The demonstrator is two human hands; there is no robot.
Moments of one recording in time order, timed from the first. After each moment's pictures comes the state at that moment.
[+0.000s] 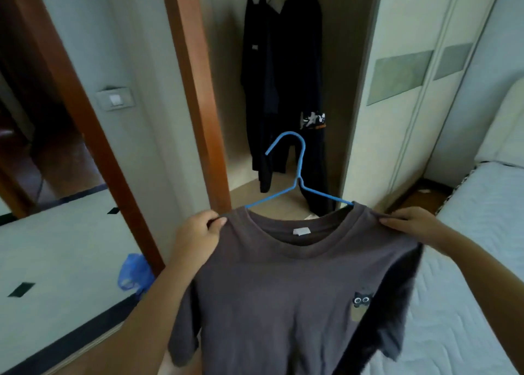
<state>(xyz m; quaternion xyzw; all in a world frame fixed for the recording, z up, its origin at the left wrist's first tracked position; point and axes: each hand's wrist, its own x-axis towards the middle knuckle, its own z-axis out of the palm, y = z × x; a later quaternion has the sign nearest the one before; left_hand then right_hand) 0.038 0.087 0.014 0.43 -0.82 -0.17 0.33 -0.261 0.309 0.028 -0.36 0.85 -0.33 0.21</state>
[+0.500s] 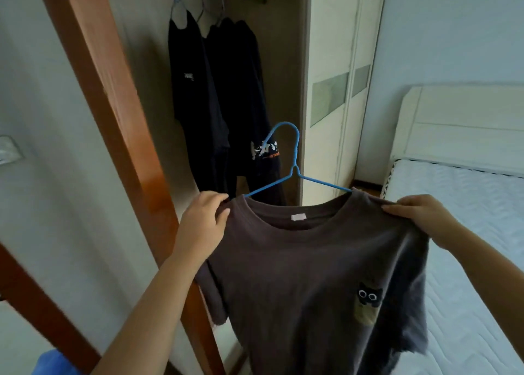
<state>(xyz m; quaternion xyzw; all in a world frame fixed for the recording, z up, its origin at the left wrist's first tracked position) -0.090 -0.030 0.063 0.21 -0.92 -0.13 0.31 -0.292 0.268 0.077 -0.16 0.85 -0.49 0.07</state>
